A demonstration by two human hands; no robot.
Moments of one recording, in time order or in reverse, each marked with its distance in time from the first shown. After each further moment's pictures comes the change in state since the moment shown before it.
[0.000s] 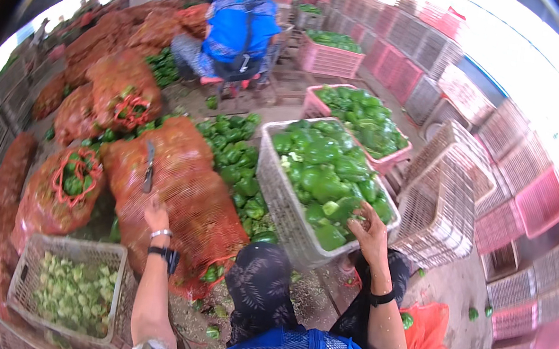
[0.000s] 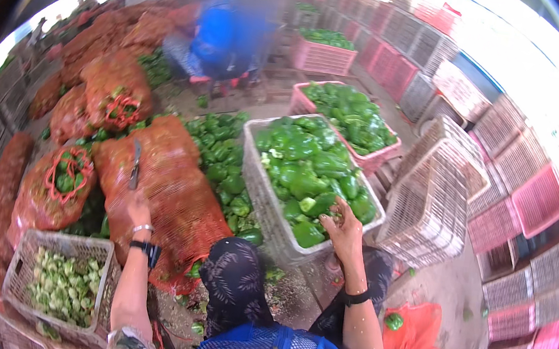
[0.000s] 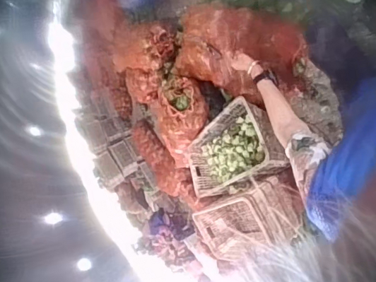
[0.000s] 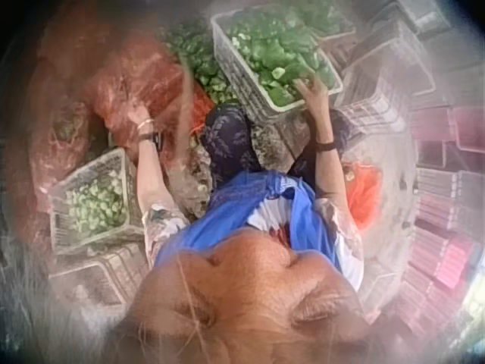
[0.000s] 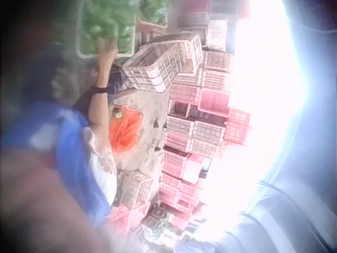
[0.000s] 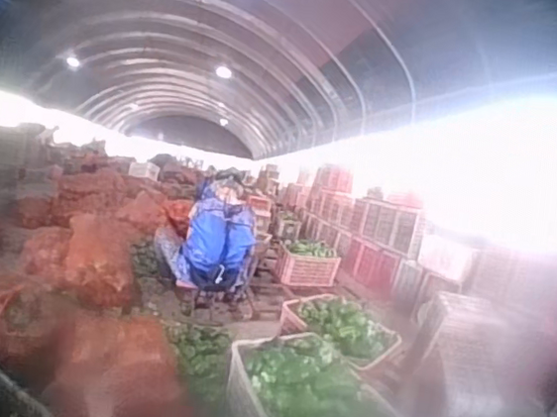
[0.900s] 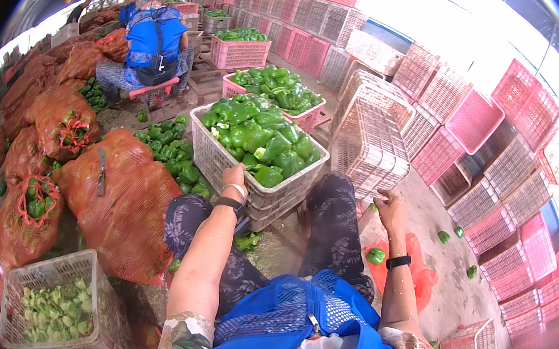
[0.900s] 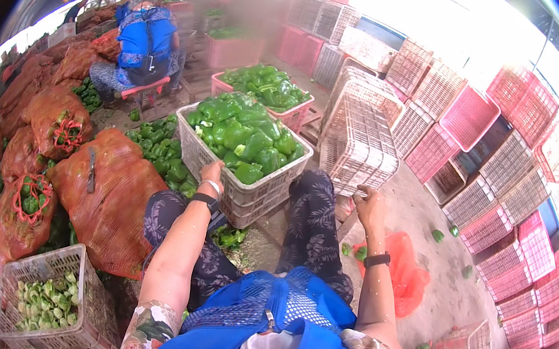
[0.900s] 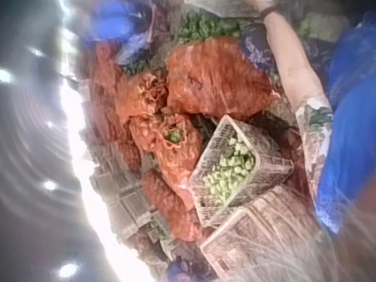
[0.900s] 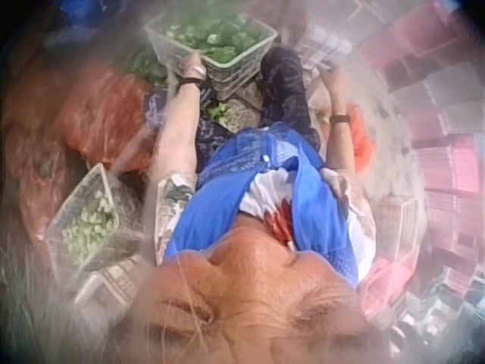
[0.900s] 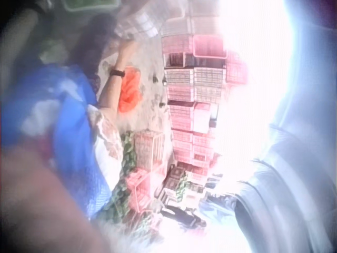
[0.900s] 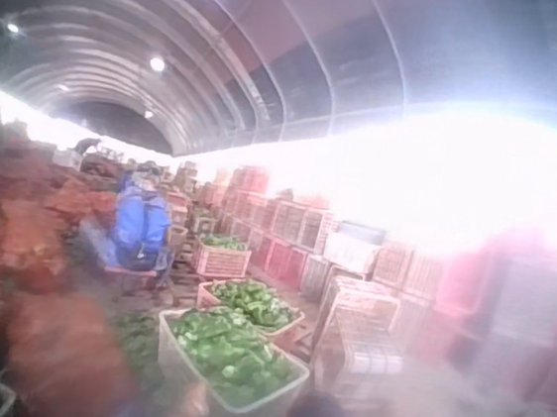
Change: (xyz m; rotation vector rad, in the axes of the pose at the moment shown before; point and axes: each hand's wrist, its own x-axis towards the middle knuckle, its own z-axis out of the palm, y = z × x) left_hand -0.226 0.142 0.268 -0.252 -0.528 -0.775; right_hand -0.177 0.047 -0.170 -0.623 0.486 0.175
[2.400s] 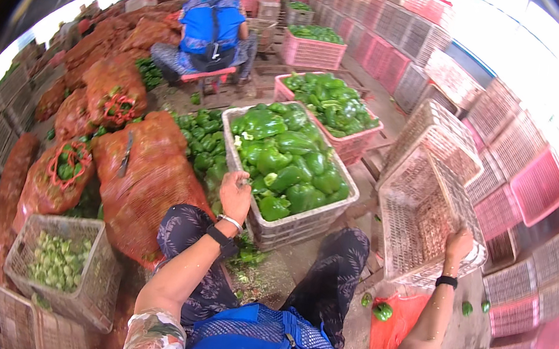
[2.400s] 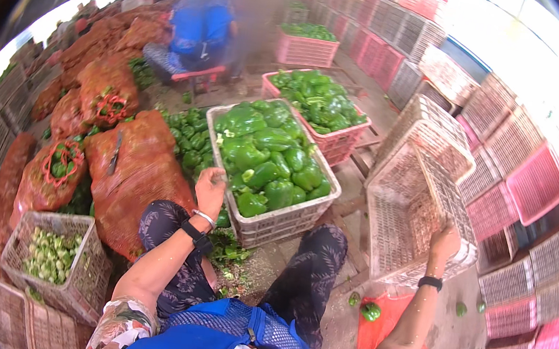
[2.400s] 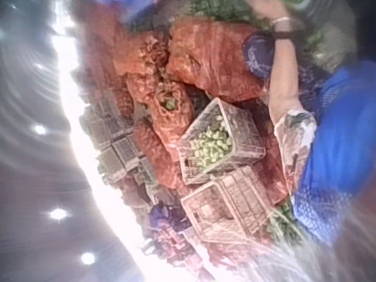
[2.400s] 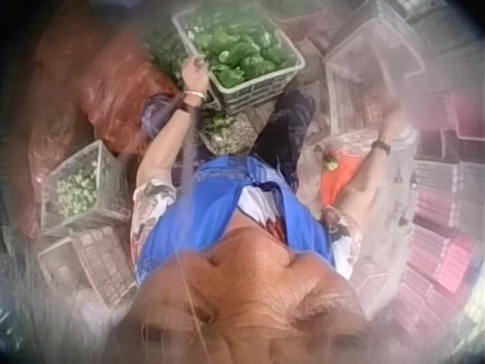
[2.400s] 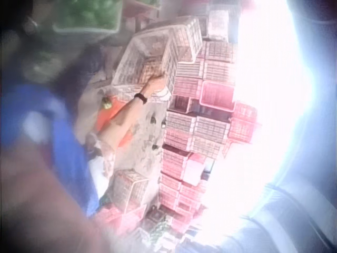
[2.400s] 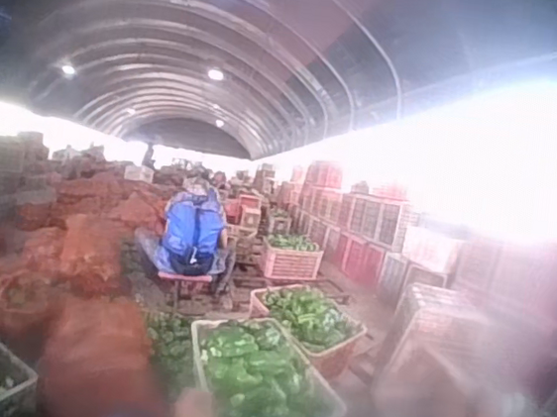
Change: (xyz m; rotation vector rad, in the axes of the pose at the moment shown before) left_hand -0.049 0.017 0.022 0.654 0.273 0.920; right_hand 0.211 0.195 0.015 -0.505 0.212 -0.045
